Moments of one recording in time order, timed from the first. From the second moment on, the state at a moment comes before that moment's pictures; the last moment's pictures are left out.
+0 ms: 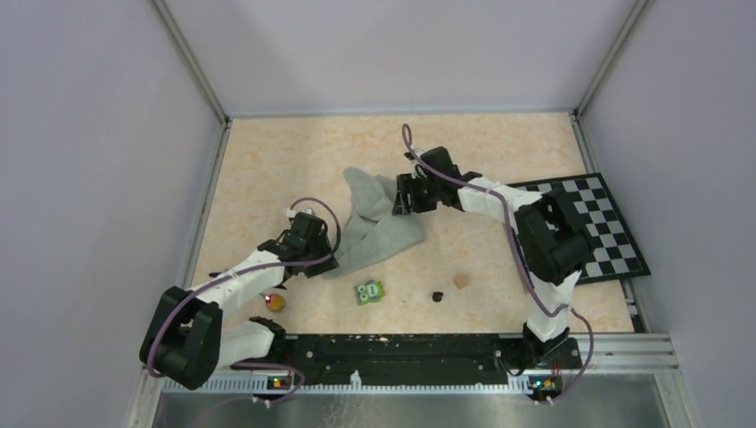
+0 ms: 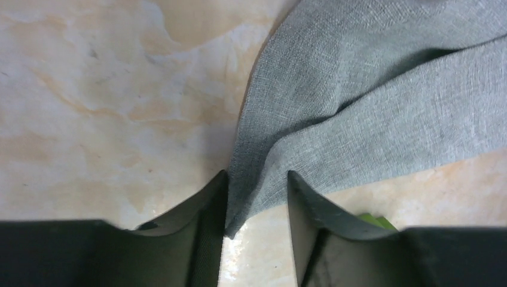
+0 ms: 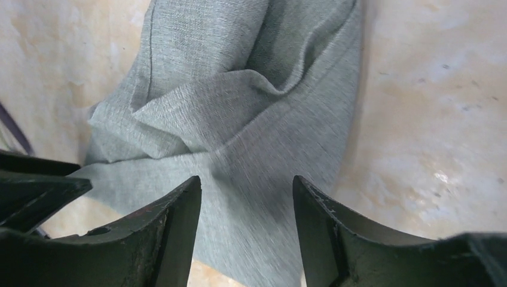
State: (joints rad) left arm -0.43 1.22 0.55 -0.37 -0.06 -0.76; right arm 0.55 1.85 1.22 -0.17 -0.32 0.36
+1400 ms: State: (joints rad) left arm -0.14 1.02 0.61 -0.32 0.02 -0.46; right arm 0.56 1.47 0.85 -0.12 -0.03 0.56
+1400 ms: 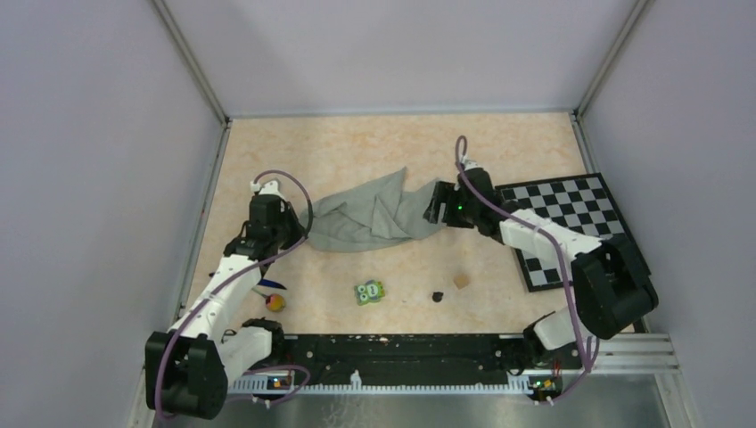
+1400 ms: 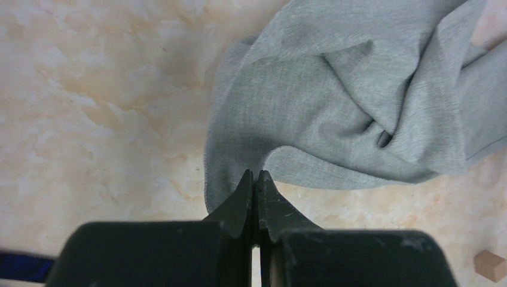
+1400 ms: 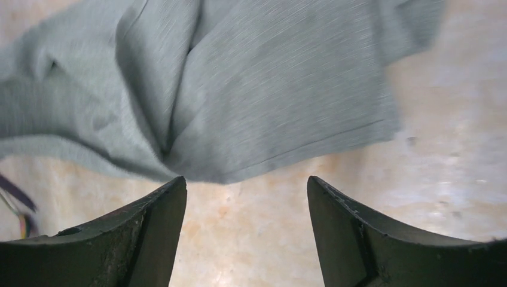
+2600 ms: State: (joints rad) left arm -0.14 0.92 0.57 -0.37 -0.03 -0.61; right arm 0.69 1.92 1.45 -0.05 0.31 0.10
